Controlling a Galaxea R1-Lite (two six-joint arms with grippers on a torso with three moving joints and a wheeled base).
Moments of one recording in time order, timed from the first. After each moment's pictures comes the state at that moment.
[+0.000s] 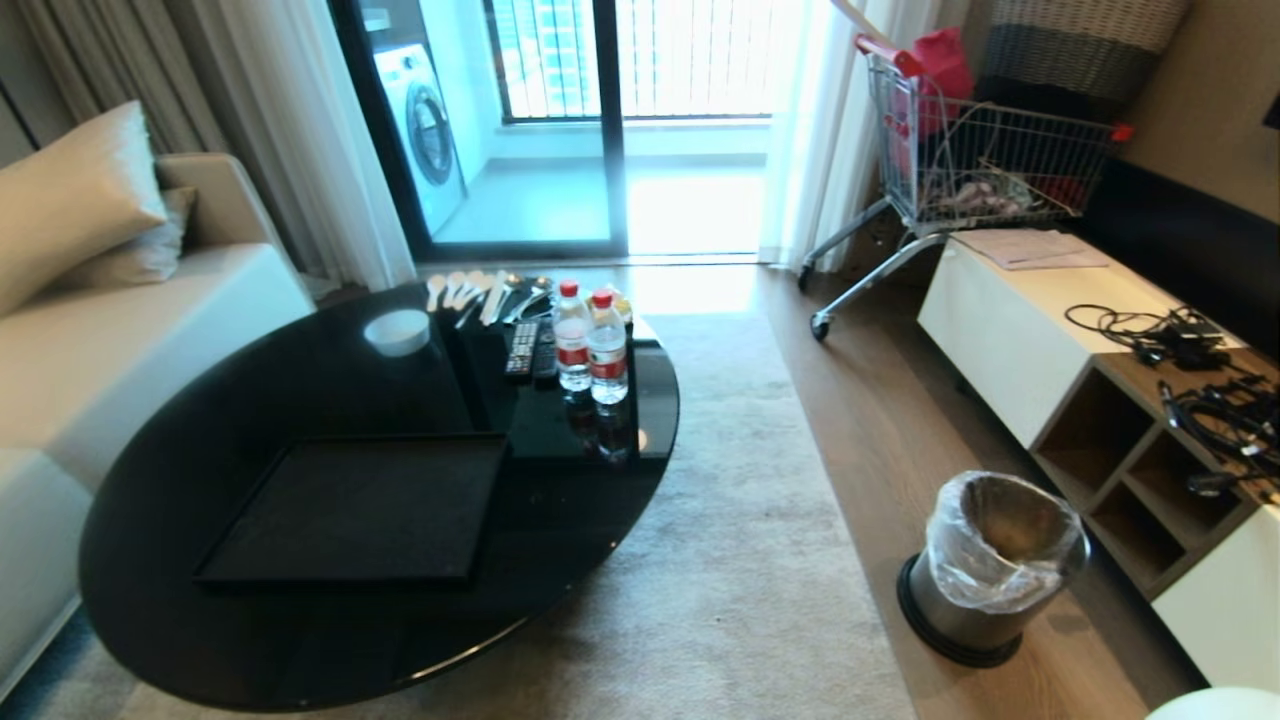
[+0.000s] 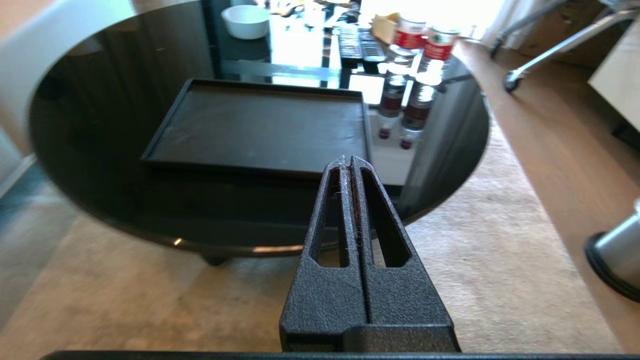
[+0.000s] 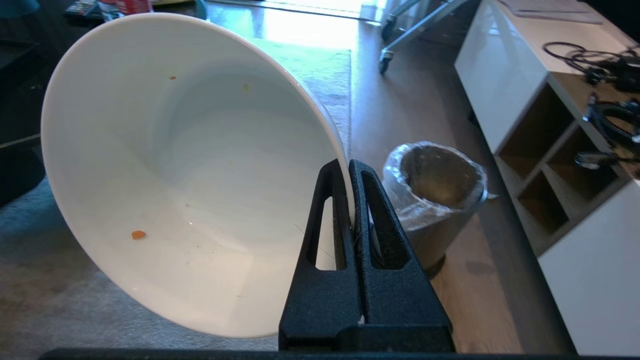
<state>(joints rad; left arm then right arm) 0.00 0.00 0.00 -0.01 0.01 -0.09 0.00 0.00 0.00 0.01 0.05 -0.12</state>
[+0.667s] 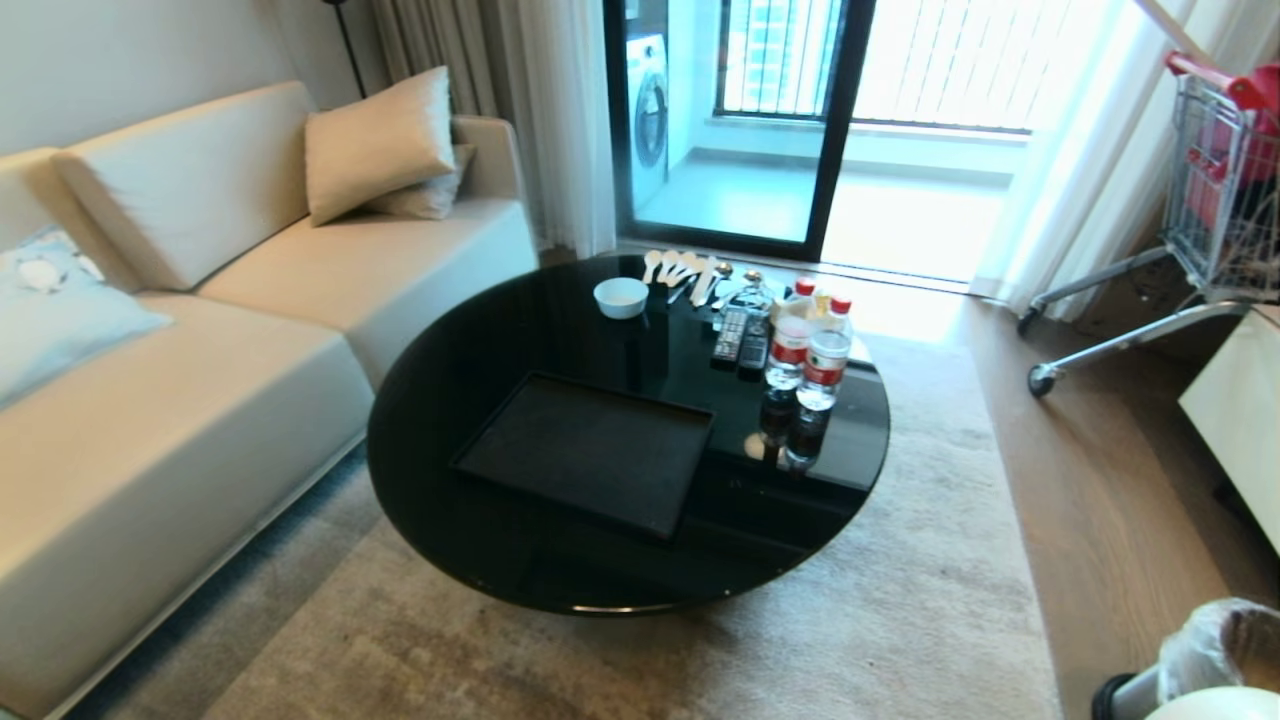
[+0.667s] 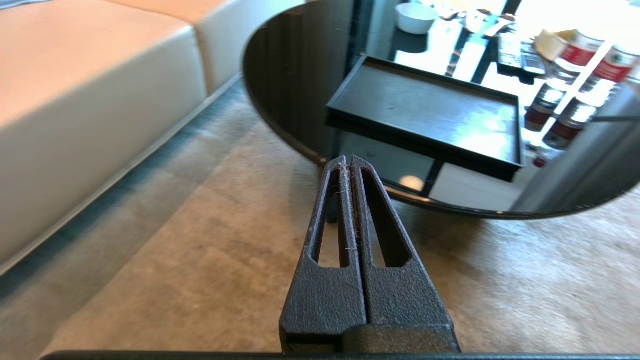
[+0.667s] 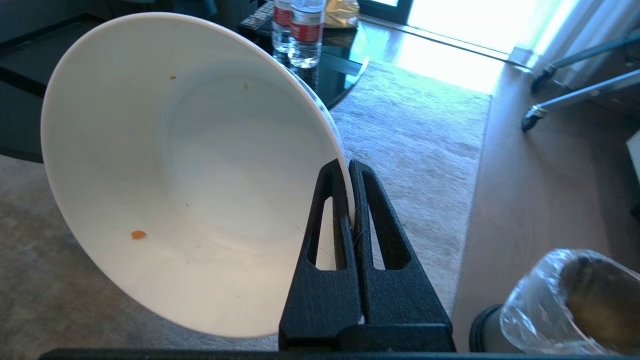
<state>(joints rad) 0.00 0.00 0.00 -0.01 0.01 -0.09 0.00 0.00 0.00 0.01 0.05 -0.12</state>
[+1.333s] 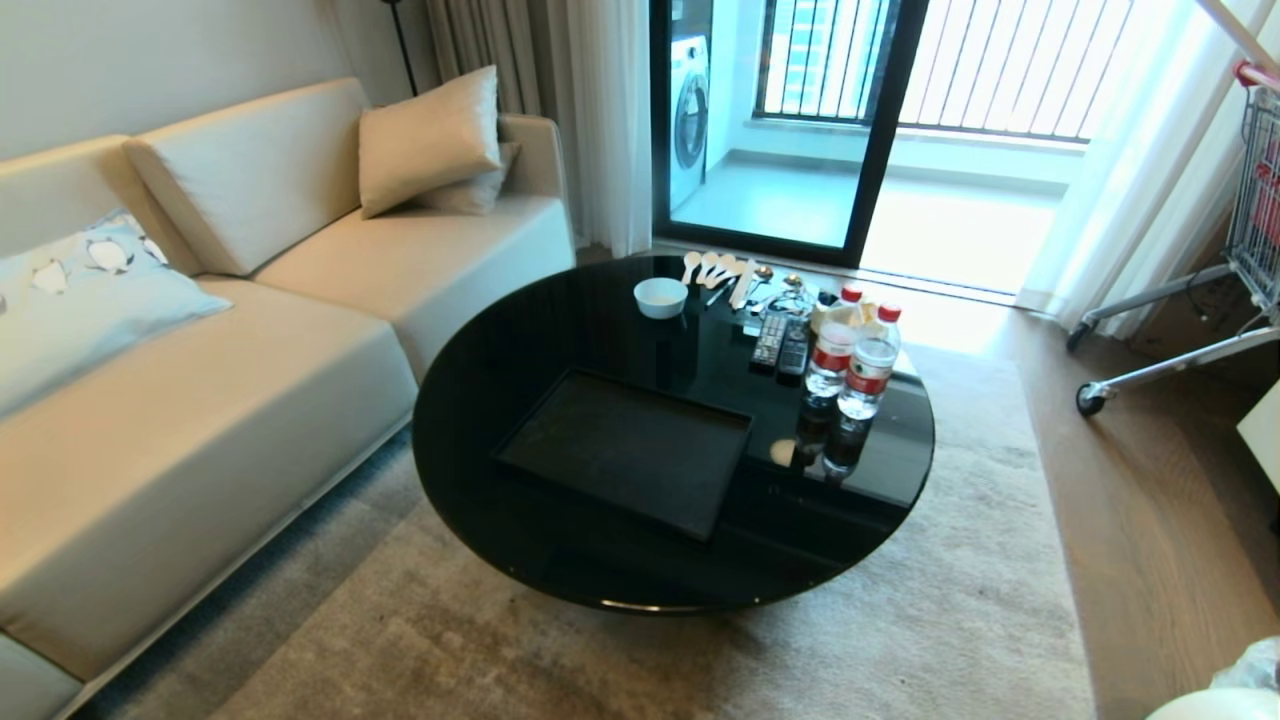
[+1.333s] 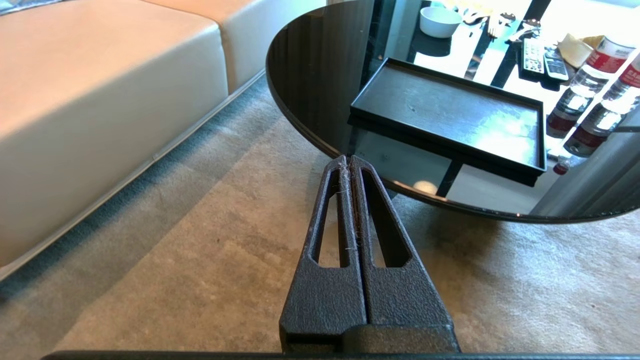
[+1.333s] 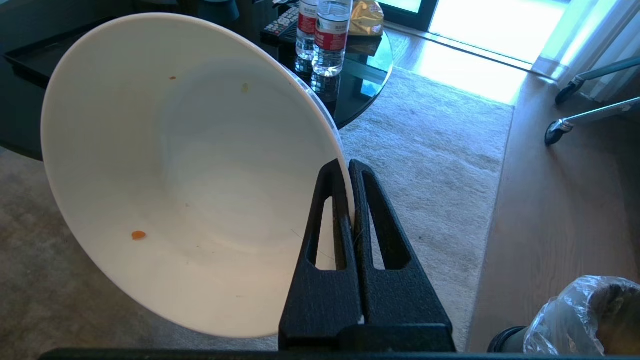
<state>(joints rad) 0.00 0.00 0.00 -0.01 0.01 -0.09 0.00 0.00 0.00 0.01 0.05 -0.12</state>
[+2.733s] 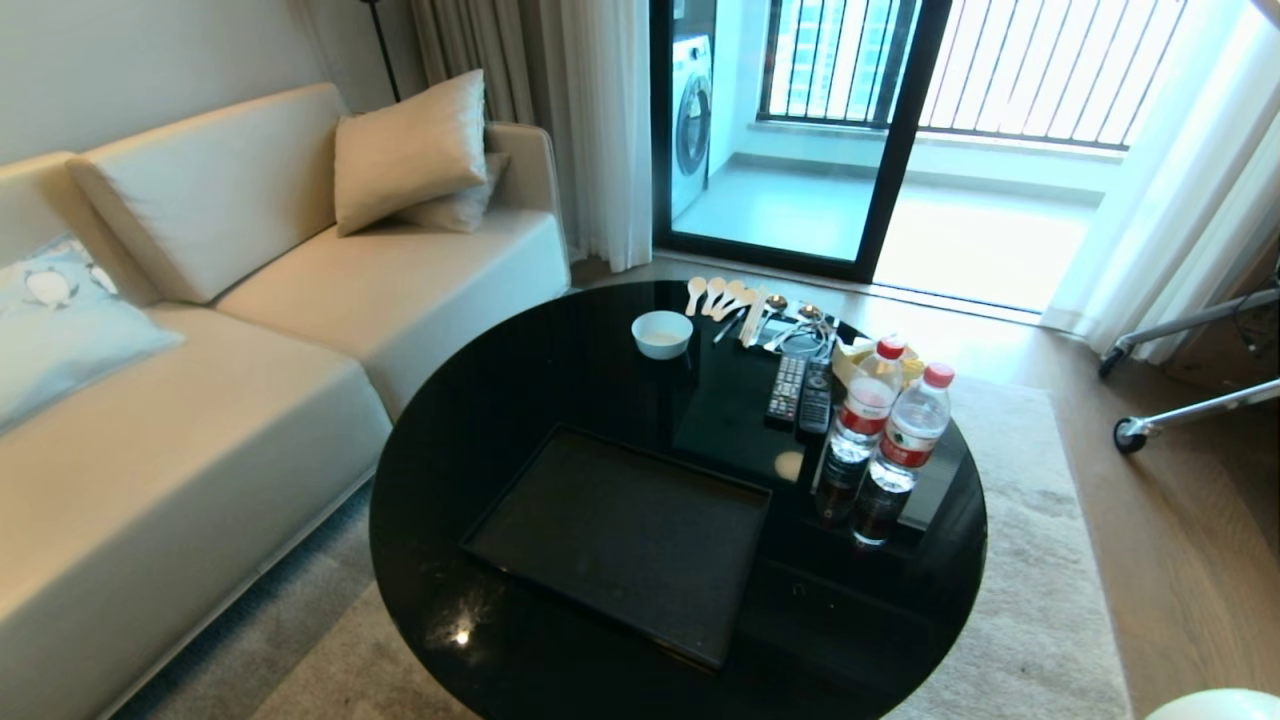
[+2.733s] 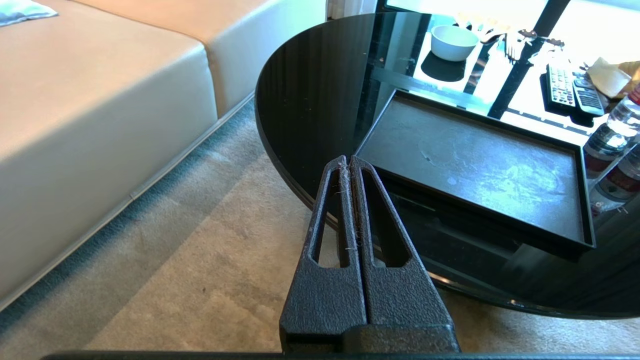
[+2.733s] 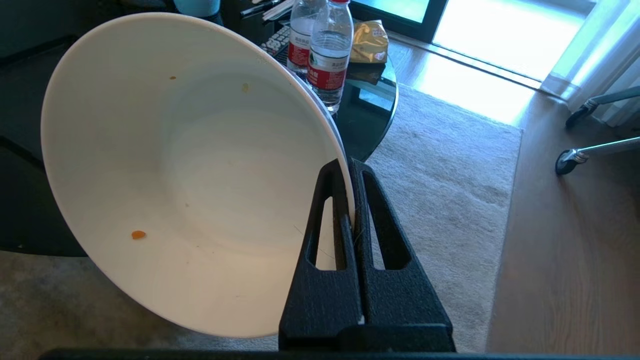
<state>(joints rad) 0.00 0.00 0.00 -0.01 0.01 -0.09 0.00 0.00 0.00 0.01 0.06 -0.14</state>
